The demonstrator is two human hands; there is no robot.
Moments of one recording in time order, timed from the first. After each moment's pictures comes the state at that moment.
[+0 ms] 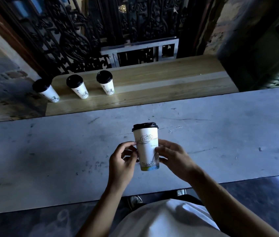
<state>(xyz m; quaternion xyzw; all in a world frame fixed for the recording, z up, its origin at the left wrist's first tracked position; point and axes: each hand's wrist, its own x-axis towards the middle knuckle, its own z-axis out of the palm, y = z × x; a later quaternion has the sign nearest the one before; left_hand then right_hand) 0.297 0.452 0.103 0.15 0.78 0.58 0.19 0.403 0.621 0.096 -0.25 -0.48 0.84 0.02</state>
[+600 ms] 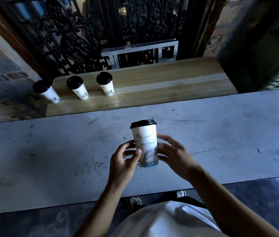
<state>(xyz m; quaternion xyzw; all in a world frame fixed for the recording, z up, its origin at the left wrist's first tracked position) 0.299 0.455 0.104 0.15 0.76 0.58 0.24 0.403 0.631 0.097 -0.29 -0.45 0.85 0.04</state>
